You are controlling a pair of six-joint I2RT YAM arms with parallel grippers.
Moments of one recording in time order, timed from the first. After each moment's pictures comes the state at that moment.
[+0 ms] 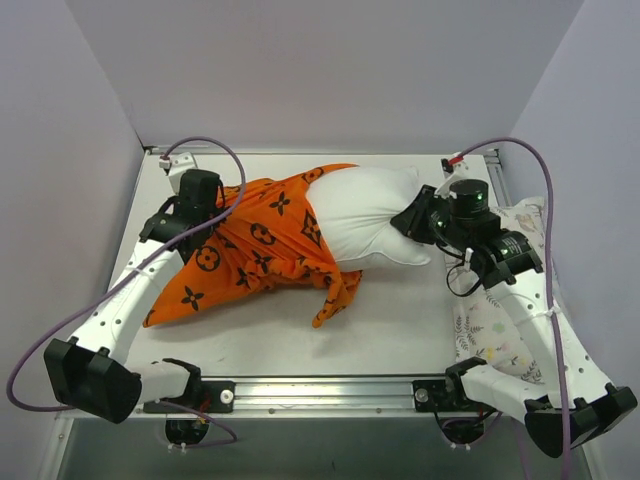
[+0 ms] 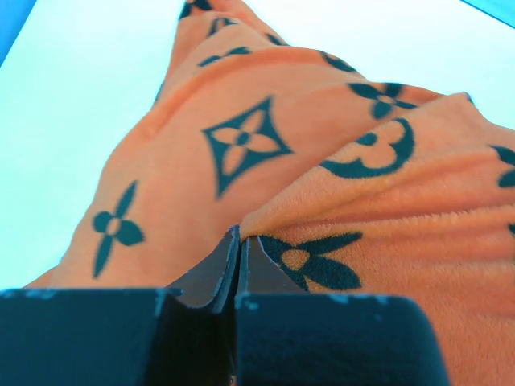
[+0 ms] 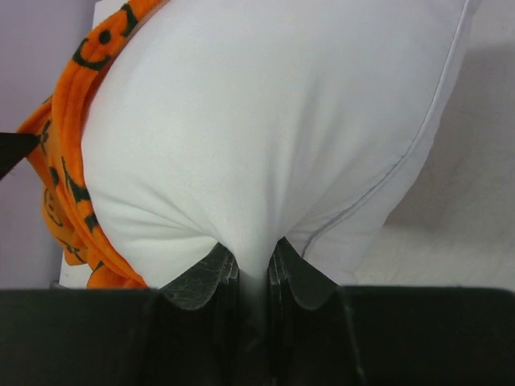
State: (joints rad) left arm -0.35 1.25 1.22 -0.66 -0.55 -0.57; right arm 0.38 1.06 1.18 -0.65 -0.08 0.55
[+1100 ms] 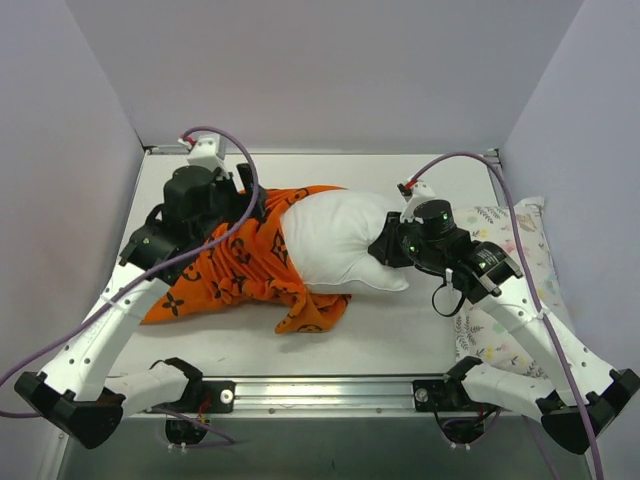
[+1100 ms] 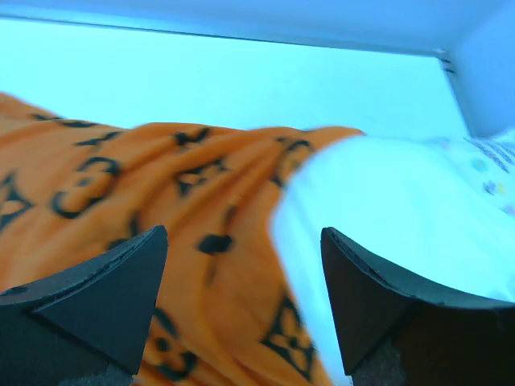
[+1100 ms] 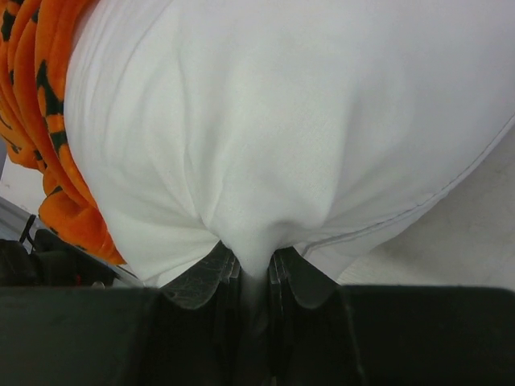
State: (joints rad) left arm -0.48 1.14 1.33 -0.54 -0.21 -0.43; right arm 0.62 1.05 1.12 -0.67 -0.02 0.46
